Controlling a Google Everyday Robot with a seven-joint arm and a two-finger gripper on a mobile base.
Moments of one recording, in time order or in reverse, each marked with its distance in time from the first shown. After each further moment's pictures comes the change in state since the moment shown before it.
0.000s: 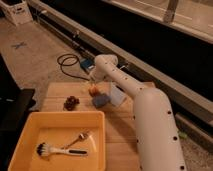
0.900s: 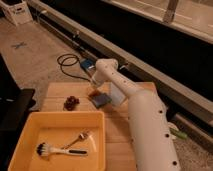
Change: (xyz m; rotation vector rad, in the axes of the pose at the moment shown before) arm 0.024 -0.012 0.028 -0.014 0.049 0.027
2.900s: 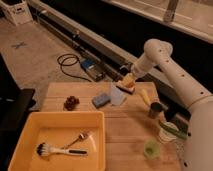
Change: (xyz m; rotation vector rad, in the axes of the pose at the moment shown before) arm 0.152 -0.041 -0.252 0.050 -0.005 0.305
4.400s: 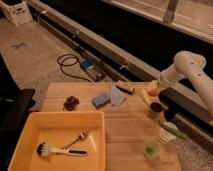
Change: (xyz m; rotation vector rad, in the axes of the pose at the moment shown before) arm 0.129 -0.079 -0.042 0.102 -0.031 0.465
